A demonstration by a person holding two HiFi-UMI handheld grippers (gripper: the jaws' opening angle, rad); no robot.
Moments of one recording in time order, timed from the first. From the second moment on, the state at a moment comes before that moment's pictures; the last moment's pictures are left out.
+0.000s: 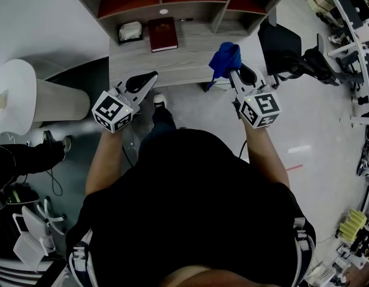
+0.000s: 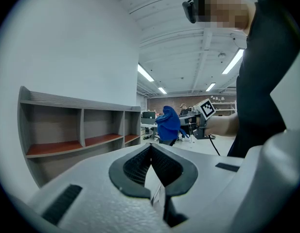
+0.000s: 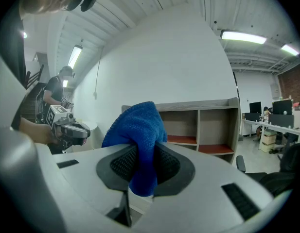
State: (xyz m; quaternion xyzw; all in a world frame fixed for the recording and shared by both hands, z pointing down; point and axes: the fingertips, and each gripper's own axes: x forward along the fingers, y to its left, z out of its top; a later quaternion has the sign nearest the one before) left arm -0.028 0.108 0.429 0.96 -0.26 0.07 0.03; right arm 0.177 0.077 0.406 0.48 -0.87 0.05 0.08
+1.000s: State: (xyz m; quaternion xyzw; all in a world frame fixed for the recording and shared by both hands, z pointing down) left arm -0.045 0.063 0.439 0.96 -0.25 0.07 0.04; right arm 0.161 0.037 0.413 0.49 -0.87 0.06 0.09
